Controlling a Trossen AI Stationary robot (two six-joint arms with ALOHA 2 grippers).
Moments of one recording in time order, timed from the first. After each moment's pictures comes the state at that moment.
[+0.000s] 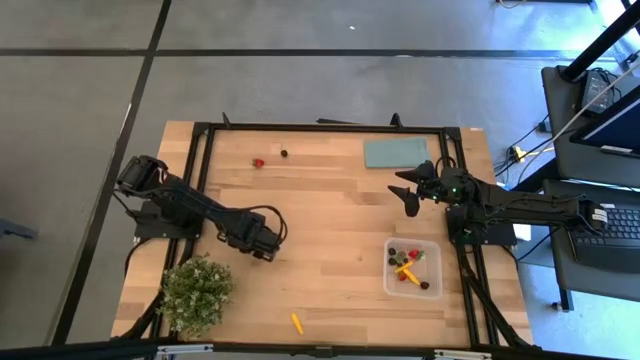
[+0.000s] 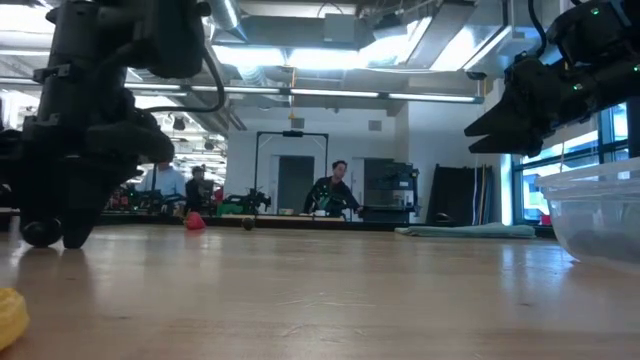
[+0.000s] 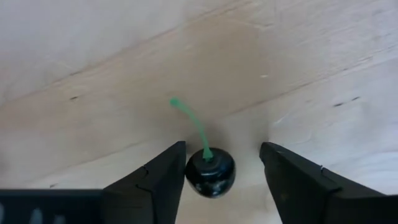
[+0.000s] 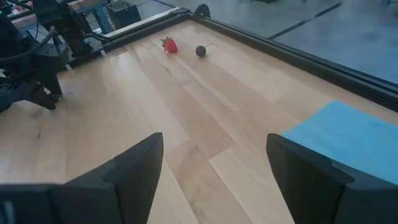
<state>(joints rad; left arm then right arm) -0.30 1.60 0.82 -0.78 0.03 -1.54 -0.26 0.55 0.19 0.02 0.14 0.28</state>
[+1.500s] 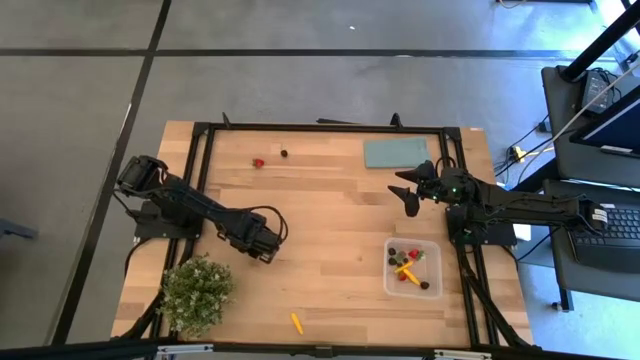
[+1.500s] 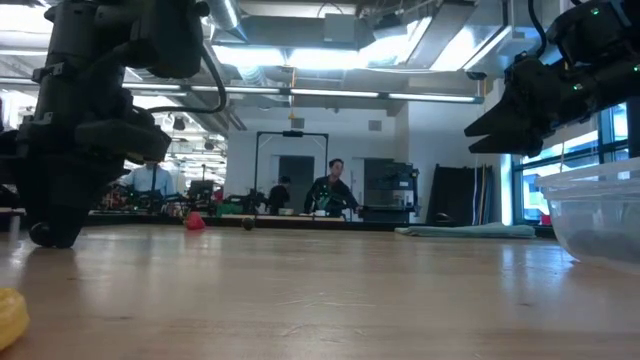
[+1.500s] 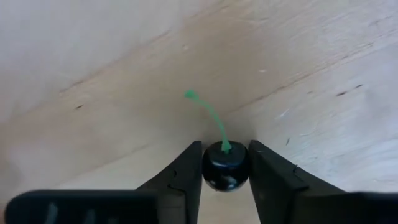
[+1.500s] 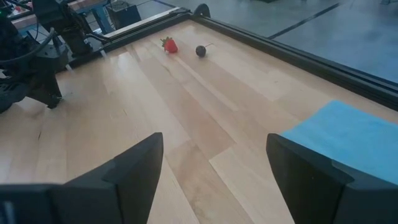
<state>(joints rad) -0.30 1.60 0.82 -0.80 0.02 -1.46 -0.26 0.55 0.19 0.02 0.14 0.29</state>
